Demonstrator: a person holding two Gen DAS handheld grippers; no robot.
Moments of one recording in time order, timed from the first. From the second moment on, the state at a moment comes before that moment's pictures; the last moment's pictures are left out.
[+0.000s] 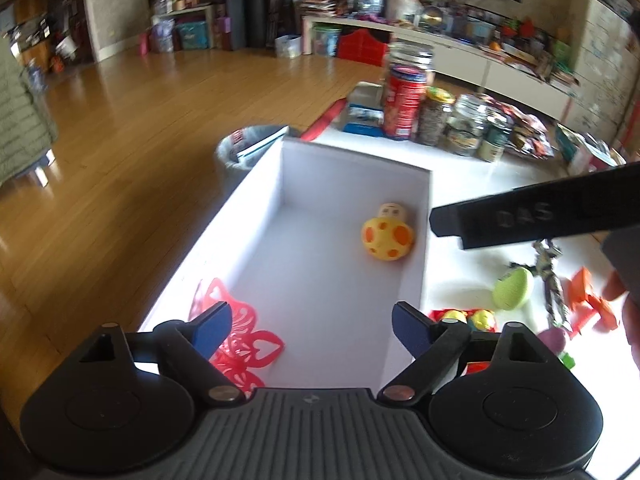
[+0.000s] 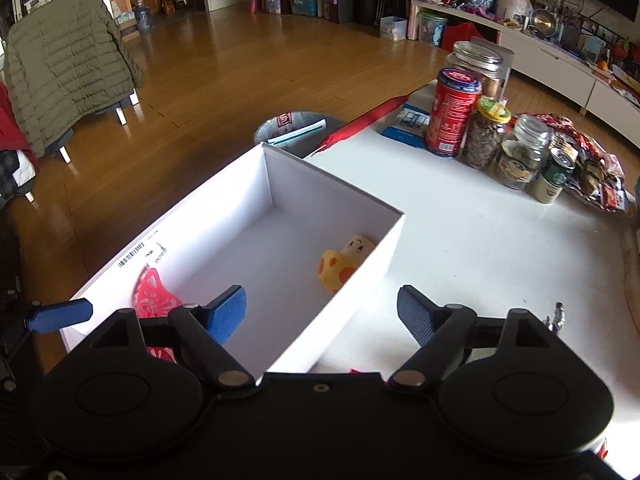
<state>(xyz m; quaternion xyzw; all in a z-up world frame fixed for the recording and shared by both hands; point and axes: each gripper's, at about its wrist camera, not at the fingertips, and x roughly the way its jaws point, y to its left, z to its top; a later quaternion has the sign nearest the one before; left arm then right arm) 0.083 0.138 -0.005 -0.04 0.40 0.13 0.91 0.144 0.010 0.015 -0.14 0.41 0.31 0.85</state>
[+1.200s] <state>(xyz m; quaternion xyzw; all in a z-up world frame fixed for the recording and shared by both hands) 0.100 -0.120 -0.077 0.13 0.44 -0.08 0.88 0.115 -0.301 -0.050 0.00 0.47 0.08 0.88</state>
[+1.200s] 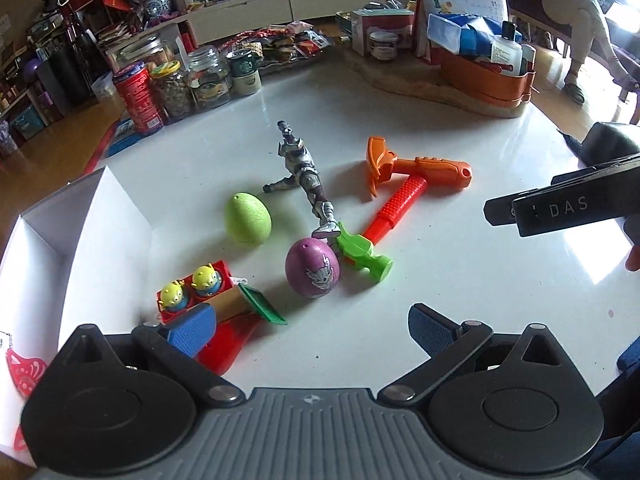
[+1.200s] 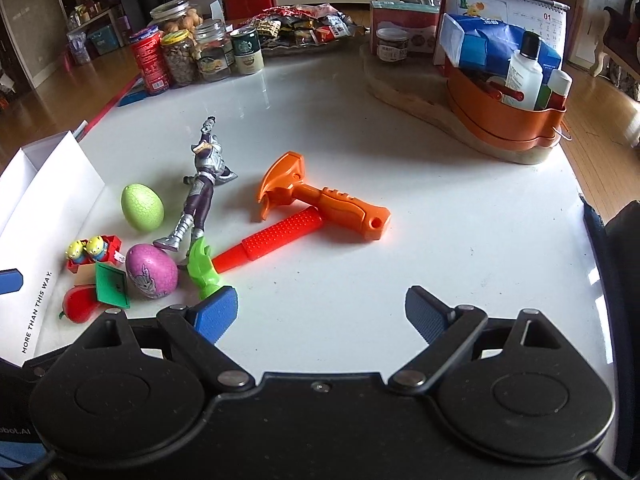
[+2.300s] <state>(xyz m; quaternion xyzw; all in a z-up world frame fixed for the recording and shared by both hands) 0.120 -0.091 -0.106 0.05 0.50 -0.06 0.86 0.148 -0.253 -0.068 -0.11 0.46 0.11 0.87</state>
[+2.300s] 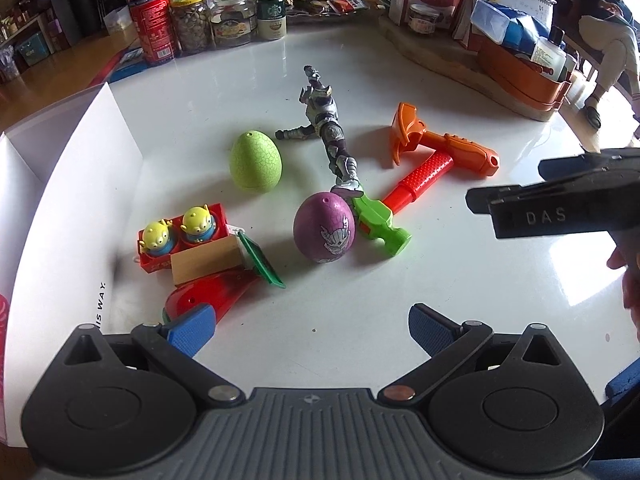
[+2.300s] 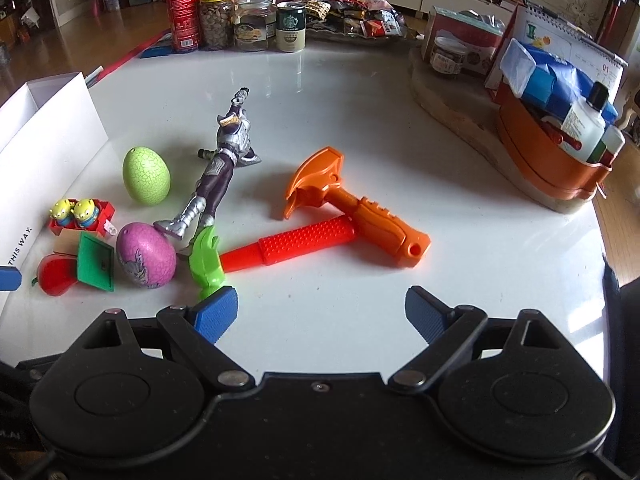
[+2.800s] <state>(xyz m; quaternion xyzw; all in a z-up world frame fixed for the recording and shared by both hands) 0.126 -0.090 -0.116 0.04 0.52 -0.06 0.85 0.256 -0.253 -0.111 -0.18 0.48 0.13 0.85</state>
